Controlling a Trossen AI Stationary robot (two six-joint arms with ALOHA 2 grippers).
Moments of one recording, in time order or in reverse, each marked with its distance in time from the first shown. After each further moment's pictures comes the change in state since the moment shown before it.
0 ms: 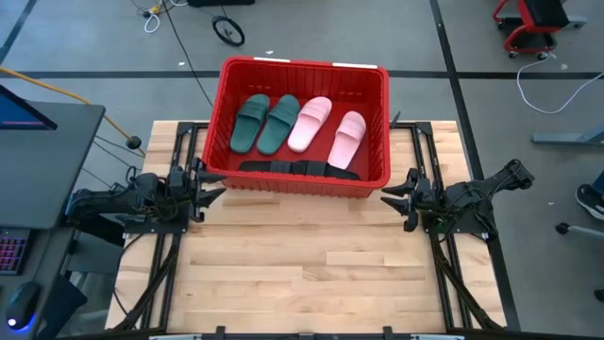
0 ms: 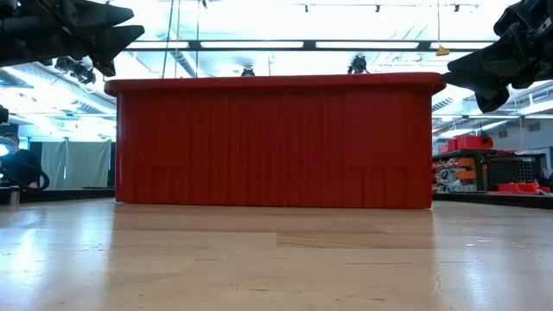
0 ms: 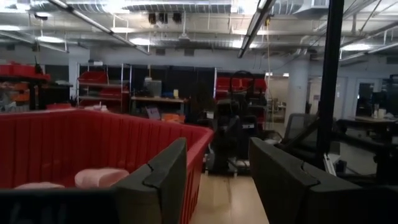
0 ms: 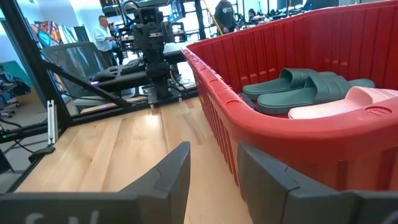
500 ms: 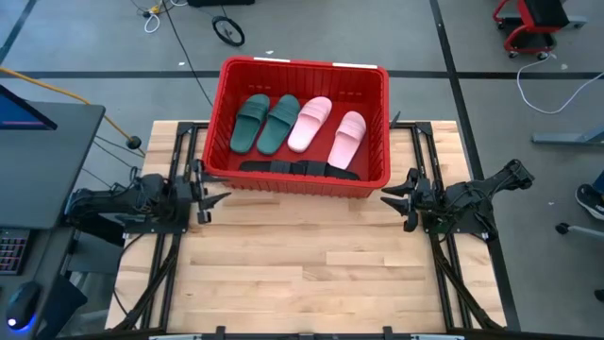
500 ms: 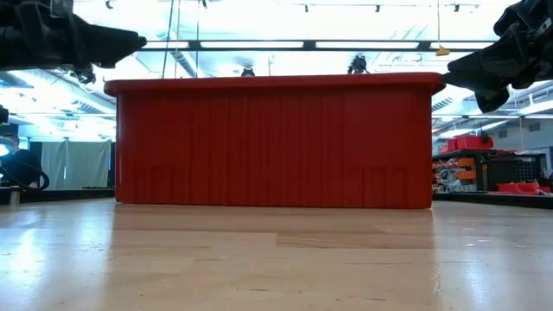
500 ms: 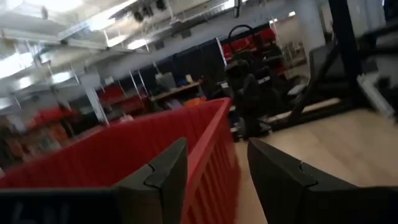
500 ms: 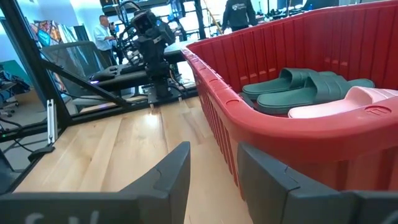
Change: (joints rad) left arm 0.000 0.011 0.000 -0.101 -0.003 0.365; right arm 0.000 0.001 0.000 -0.002 0.000 -0.001
